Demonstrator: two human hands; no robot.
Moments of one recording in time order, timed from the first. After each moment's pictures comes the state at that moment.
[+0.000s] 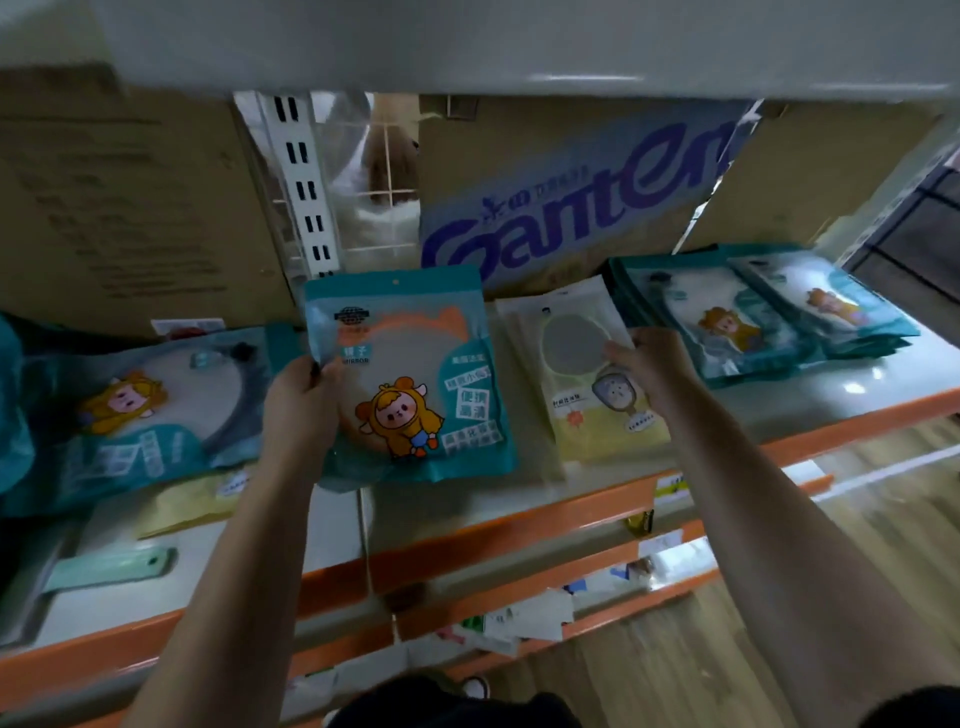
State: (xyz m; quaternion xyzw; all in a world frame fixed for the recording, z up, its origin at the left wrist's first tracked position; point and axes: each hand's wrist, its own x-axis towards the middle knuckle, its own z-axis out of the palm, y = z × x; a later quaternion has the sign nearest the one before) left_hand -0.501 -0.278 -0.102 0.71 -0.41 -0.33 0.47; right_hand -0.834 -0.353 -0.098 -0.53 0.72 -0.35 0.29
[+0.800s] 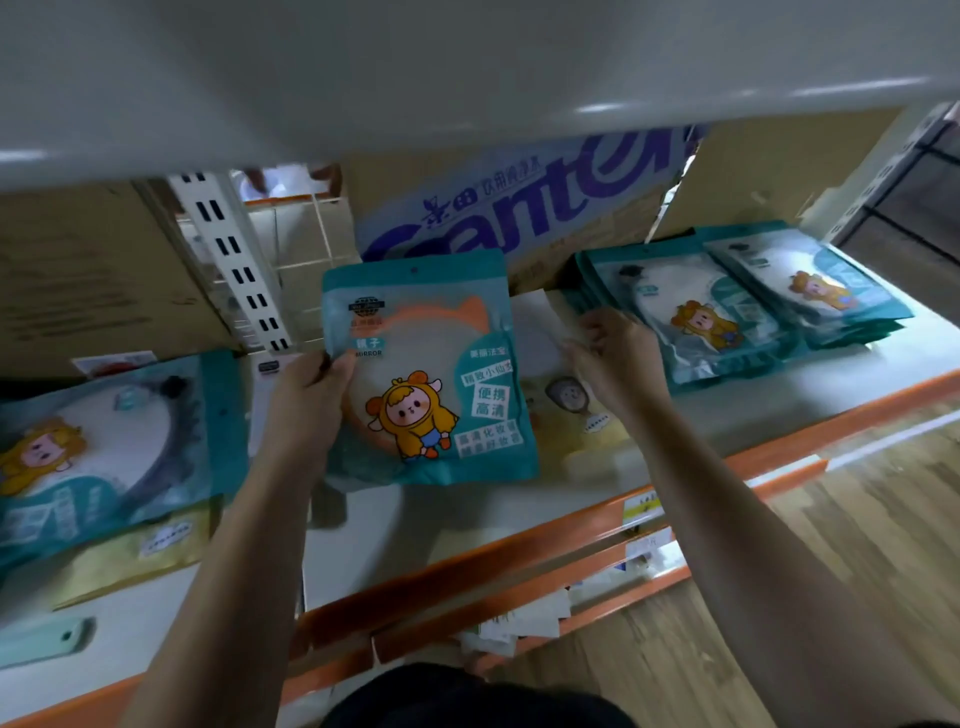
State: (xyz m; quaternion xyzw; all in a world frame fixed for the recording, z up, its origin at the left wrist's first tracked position) left_hand -0.559 -0.316 -0.089 0.65 -0.44 -0.39 0.48; right_hand -0.848 -0.361 -0.100 -0.63 0.69 -0.33 0.09
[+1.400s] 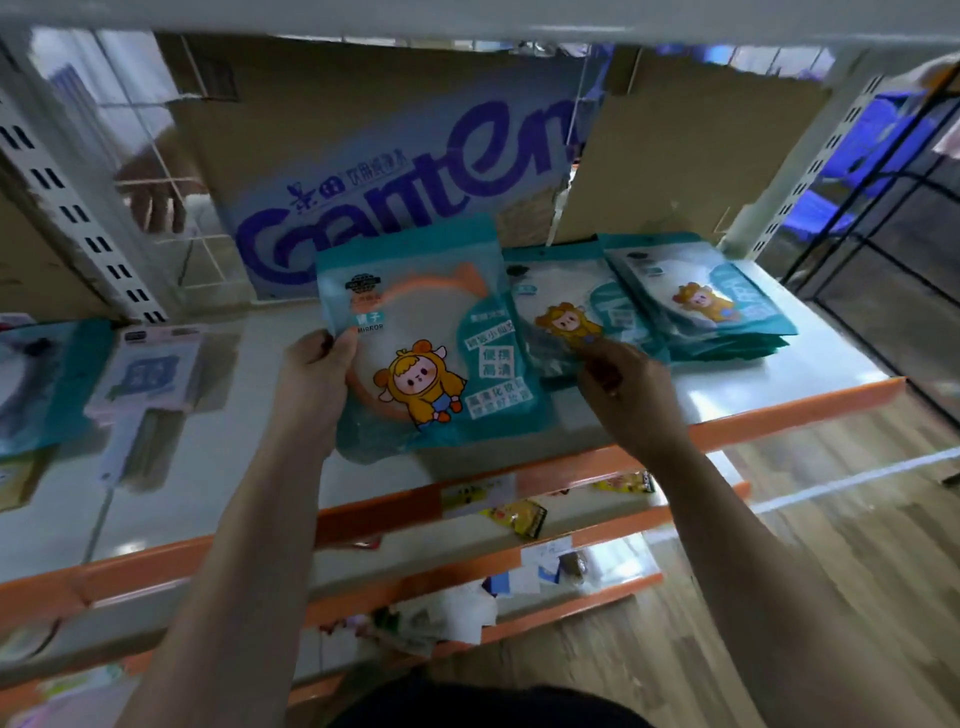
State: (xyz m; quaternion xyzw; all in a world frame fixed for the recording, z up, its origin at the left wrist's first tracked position) left_hand -0.731 -0.311 -0.094 0.62 -0.36 -0.41 0.57; right_hand -1.032 -0.318 -0.102 -0.74 0.56 -0.37 0.07
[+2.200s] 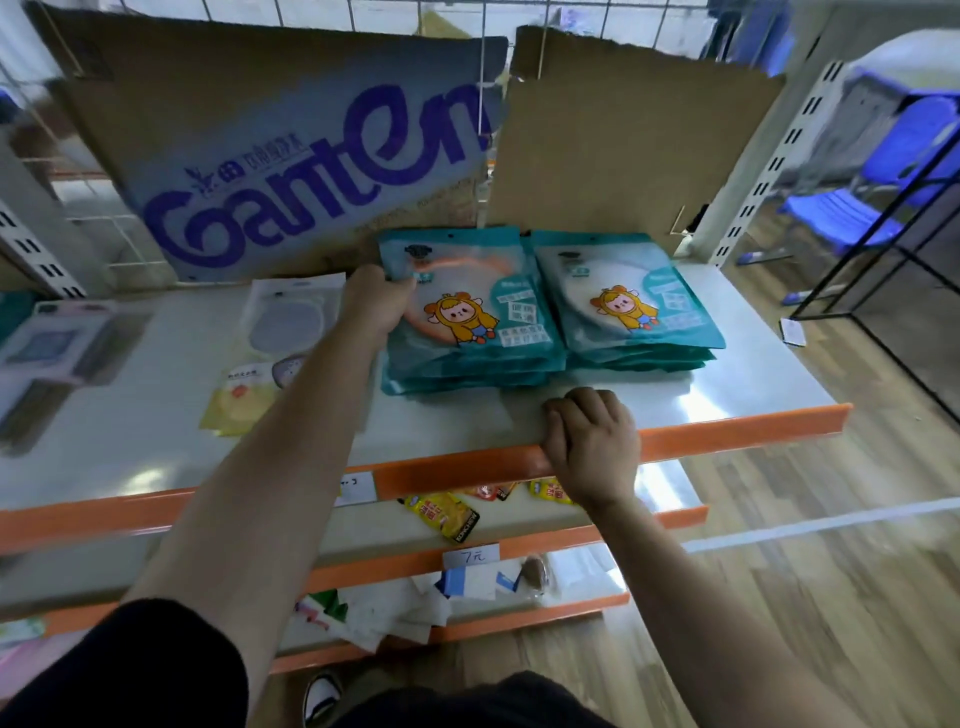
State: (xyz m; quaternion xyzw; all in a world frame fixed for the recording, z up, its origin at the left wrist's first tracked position) left_hand -0.888 -0.422 -0.083 0.74 -0.44 -0.31 0.40; right_hand -1.142 -0.327 -0.175 -0.77 0.52 -0.35 -0.08
